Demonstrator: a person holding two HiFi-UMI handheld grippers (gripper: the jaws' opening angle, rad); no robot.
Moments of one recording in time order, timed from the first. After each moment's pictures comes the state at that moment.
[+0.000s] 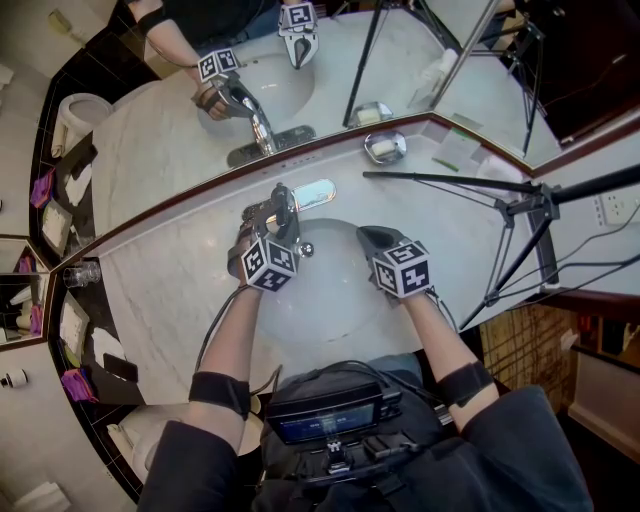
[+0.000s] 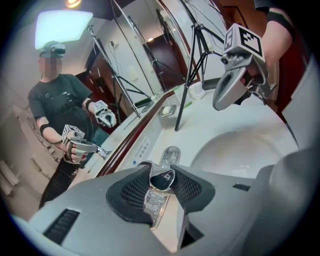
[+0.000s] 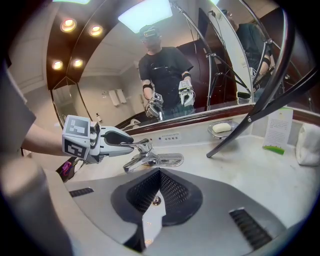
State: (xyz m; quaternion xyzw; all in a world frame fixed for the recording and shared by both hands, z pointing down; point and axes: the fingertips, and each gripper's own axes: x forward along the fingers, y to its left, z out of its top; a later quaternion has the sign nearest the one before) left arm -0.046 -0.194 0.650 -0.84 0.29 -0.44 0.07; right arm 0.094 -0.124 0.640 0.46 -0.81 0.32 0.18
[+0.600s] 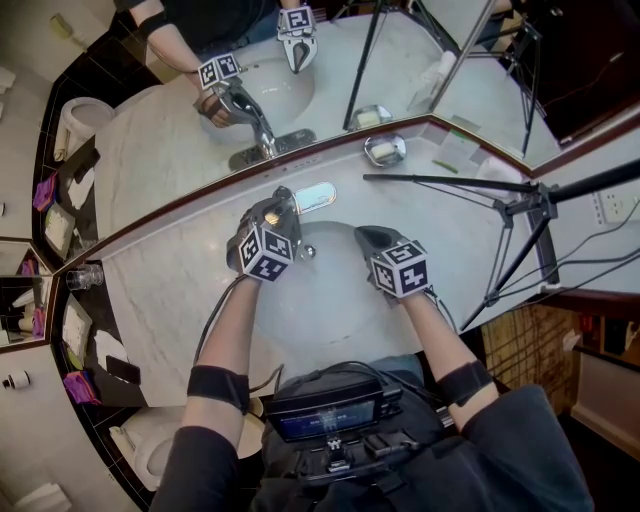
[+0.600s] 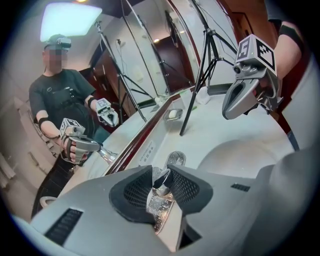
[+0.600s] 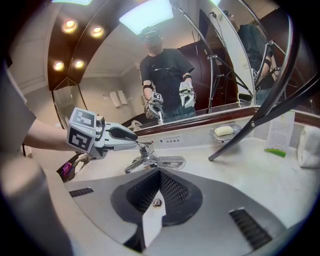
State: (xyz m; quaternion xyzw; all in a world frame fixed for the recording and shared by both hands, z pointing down) left arm -0.042 -0.215 0.634 -0.85 0.30 -0.43 0.04; right arm 0.089 -0.129 0.633 0.46 -0.81 0.32 0.17
